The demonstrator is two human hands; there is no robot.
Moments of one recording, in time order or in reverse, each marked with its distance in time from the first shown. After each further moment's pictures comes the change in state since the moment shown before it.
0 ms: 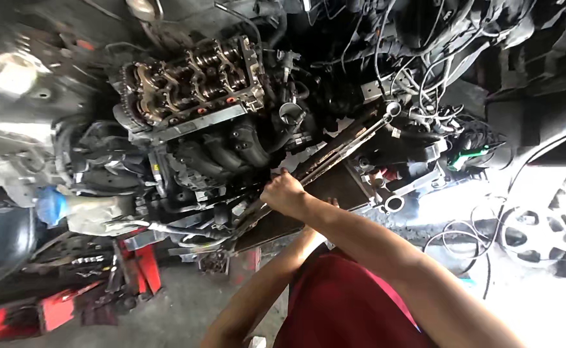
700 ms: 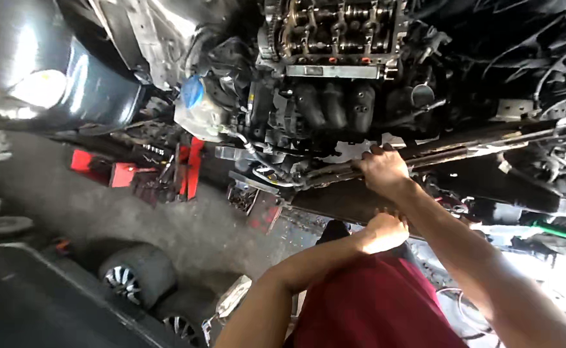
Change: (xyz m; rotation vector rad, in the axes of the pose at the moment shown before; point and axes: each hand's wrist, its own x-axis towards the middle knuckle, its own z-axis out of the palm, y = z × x) left_hand -0.110 0.060 -0.065 -0.038 -0.032 0.177; right_hand -0.003 0.006 0.001 -0.236 0.071 -0.006
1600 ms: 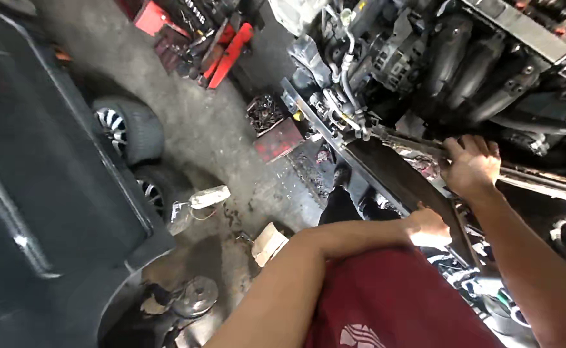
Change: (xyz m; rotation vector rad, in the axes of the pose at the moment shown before) left_hand -0.001 0.009 0.014 -0.162 0.192 0.038; right_hand 0.006 0.014 0.039 -0.124 0.220 -0.072
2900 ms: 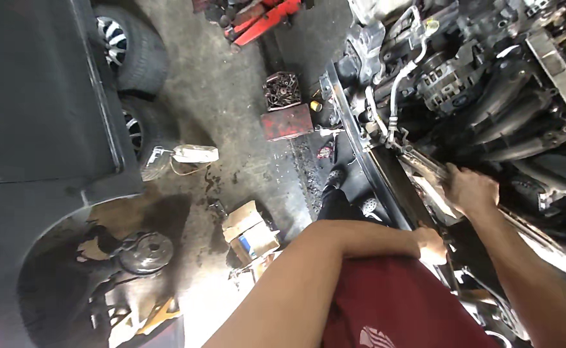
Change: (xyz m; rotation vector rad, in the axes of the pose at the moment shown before) left_hand -0.004 0.007 0.005 -0.176 0.052 -0.074; right_hand 0.021 -0.025 -0.001 -0.247 -0.396 0.024
